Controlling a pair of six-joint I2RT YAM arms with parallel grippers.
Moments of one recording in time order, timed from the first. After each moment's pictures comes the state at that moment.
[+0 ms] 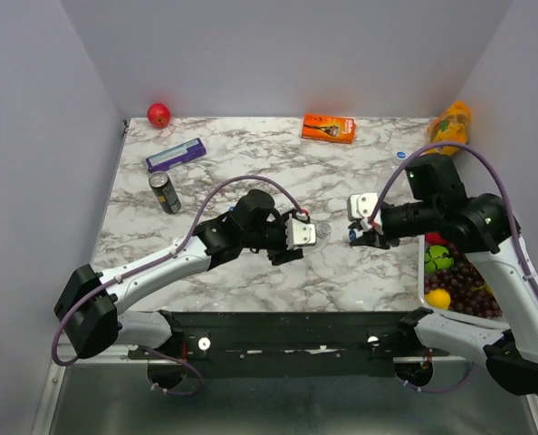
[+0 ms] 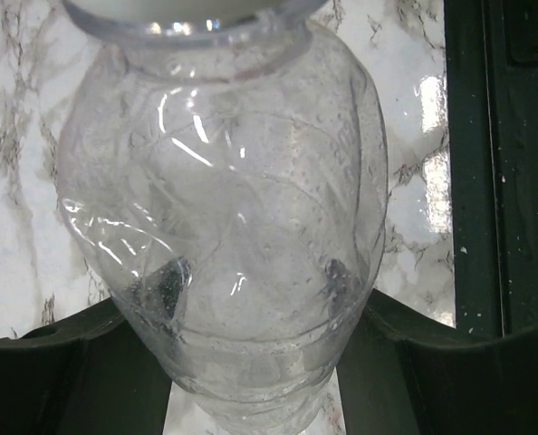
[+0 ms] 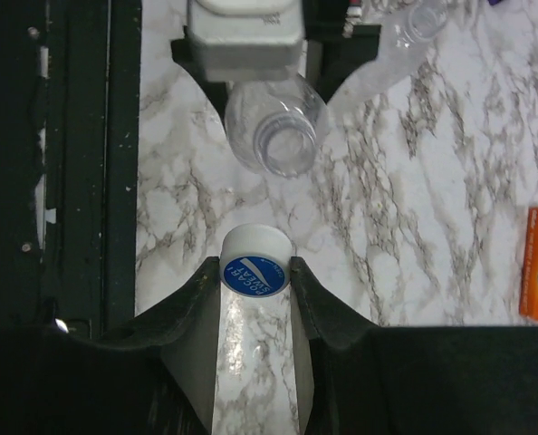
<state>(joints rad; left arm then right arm) -0.88 1.28 0.94 -0.21 0.47 0.52 0.51 1.05 1.50 -1.26 -0.65 -0.95</state>
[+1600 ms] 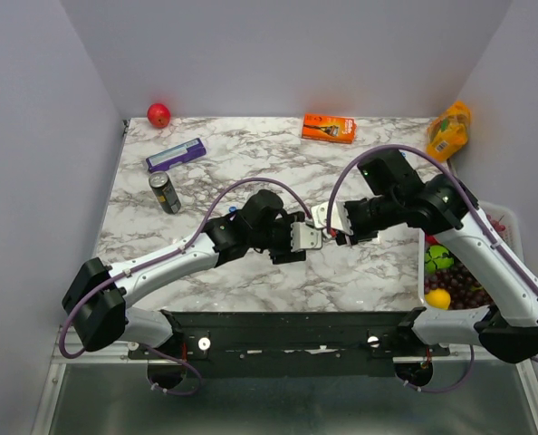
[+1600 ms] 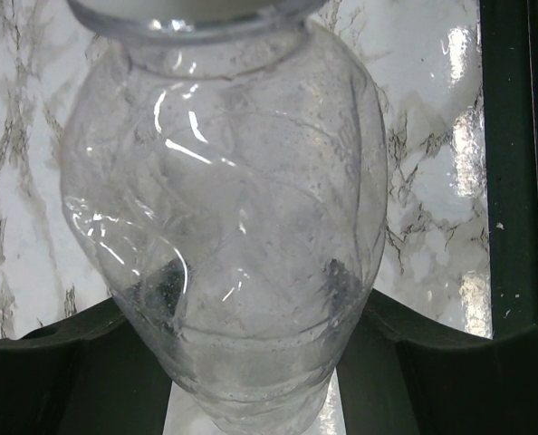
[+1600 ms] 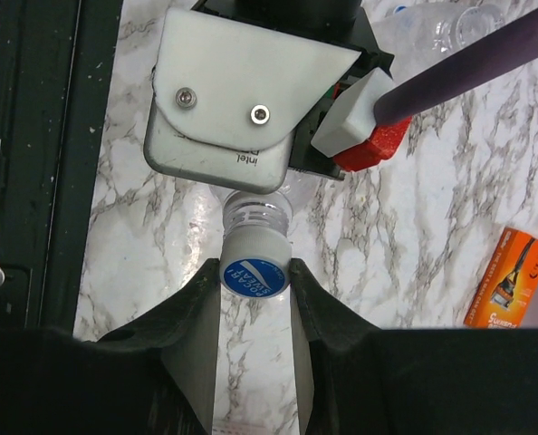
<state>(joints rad) -0.91 1.34 0.98 -0.26 0.39 0.61 0.75 1.25 1.60 -1.30 -0.41 -1.06</state>
